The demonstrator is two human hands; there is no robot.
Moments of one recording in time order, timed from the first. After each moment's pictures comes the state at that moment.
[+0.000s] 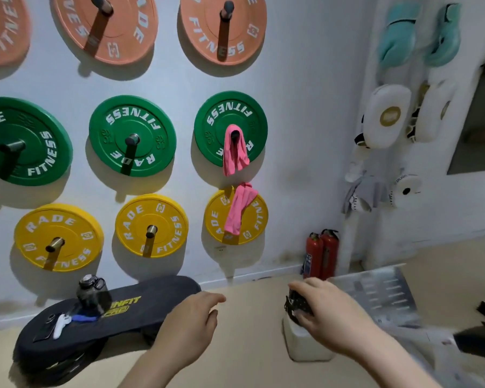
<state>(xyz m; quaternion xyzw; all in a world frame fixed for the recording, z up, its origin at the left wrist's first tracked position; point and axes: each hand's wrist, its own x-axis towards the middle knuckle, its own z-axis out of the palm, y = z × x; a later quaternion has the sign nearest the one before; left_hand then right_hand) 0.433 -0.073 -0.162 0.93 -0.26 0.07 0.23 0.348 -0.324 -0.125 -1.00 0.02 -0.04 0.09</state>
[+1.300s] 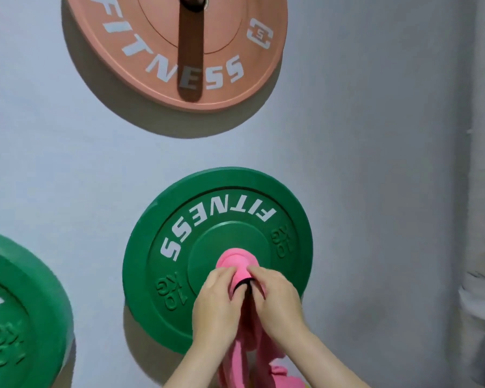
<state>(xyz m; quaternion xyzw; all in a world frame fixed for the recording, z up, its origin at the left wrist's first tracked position) 1.345 -0.362 -0.018 0.85 -0.25 0.26 0.37 1.304 -0.480 -0.026 -0.87 0.01 -0.40 0.29</state>
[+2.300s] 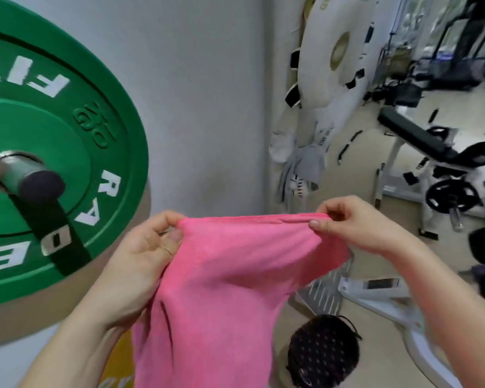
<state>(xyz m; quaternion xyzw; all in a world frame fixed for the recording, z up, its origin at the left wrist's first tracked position) 1.247 -0.392 -0.050 0.53 -0.41 -0.38 0.64 1.012 -0.618 -0.080 -0.83 0.34 -0.19 0.39</state>
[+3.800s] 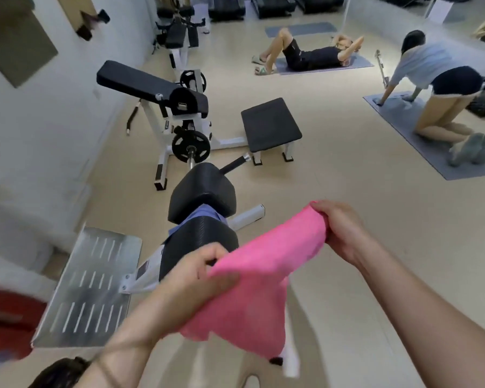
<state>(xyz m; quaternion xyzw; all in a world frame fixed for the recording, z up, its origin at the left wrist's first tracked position) 0.355 -0.808 -0.178 0.42 -0.58 -0.66 0.24 0.074 -0.855 -0.221 -0.28 0.64 -0.48 0.53</state>
